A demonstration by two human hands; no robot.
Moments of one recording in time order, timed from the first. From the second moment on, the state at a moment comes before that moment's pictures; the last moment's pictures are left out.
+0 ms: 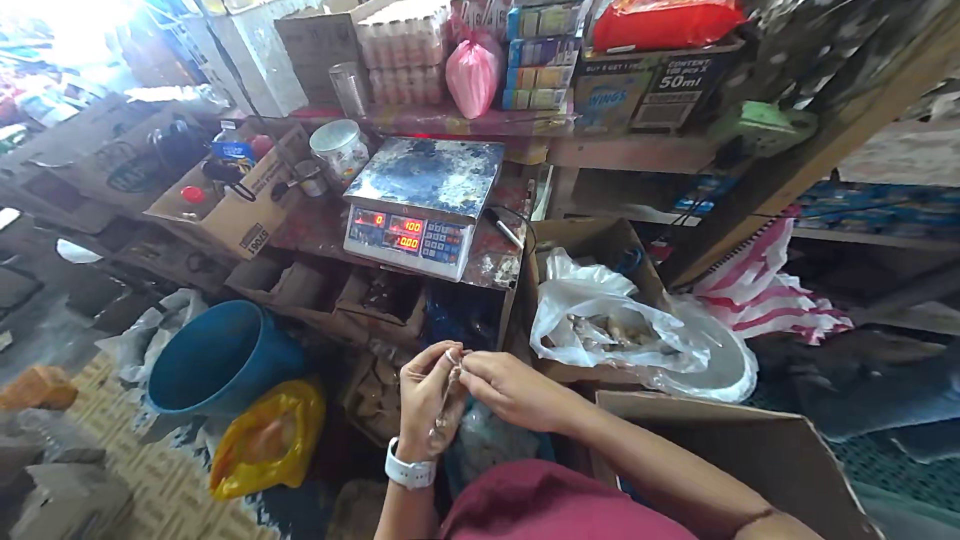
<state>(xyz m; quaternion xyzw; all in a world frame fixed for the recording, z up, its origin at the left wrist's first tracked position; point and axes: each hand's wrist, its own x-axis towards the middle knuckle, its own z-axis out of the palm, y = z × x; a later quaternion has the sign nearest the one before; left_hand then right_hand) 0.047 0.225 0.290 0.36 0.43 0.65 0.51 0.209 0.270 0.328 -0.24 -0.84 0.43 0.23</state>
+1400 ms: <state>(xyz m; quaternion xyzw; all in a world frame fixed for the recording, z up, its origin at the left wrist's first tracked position) 0.086 0.225 0.297 0.49 0.44 0.67 0.34 0.205 0.264 0.293 -0.31 -0.73 0.20 0.58</state>
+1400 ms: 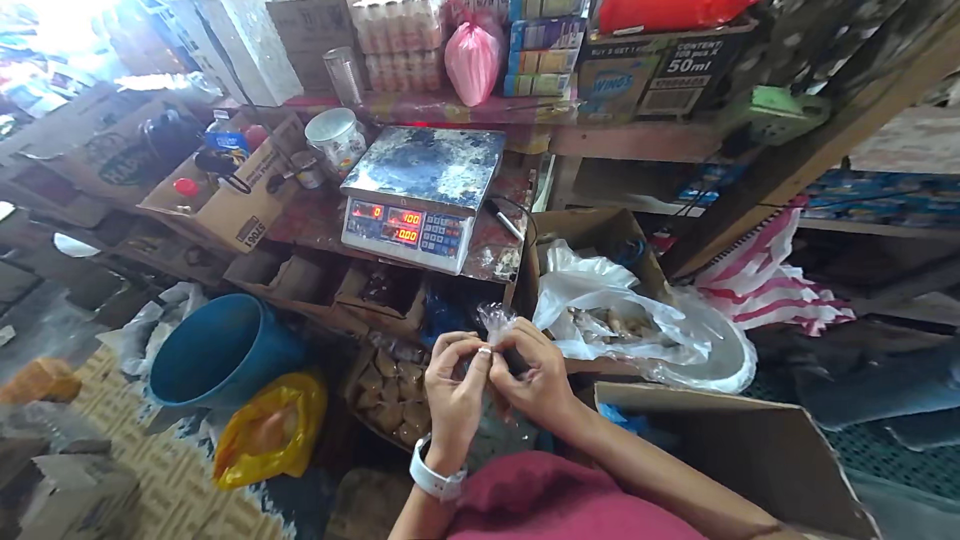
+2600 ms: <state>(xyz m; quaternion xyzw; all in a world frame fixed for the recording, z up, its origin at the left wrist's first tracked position) 0.085 0.217 0.300 0.43 0.48 0.68 0.34 0.216 0.274 0.290 -0.23 -0.79 0.10 0.56</state>
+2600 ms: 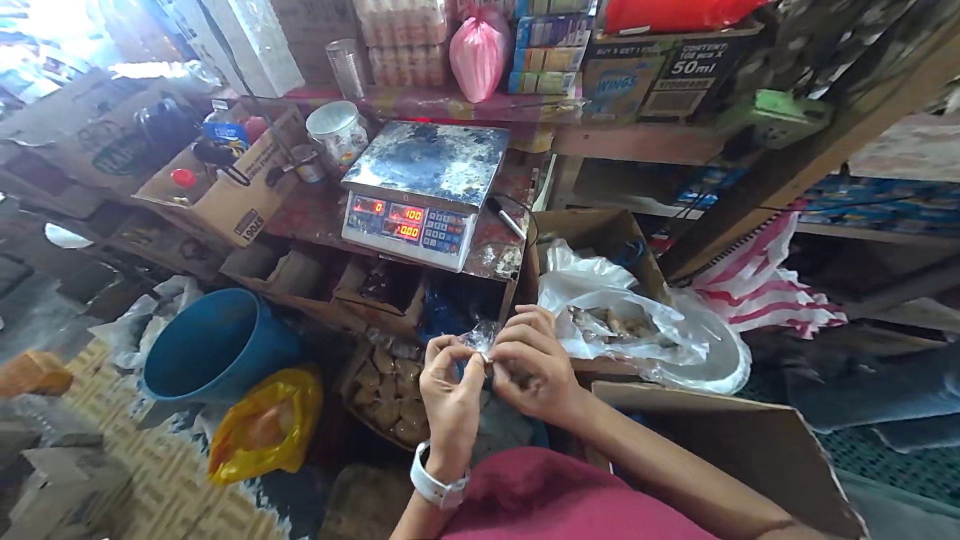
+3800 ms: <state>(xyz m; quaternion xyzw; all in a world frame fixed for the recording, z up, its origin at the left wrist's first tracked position) 0.077 0.225 0.310 0.50 0.45 0.68 0.27 0.232 0.273 0.319 -0.21 -0.82 0.20 0.50</state>
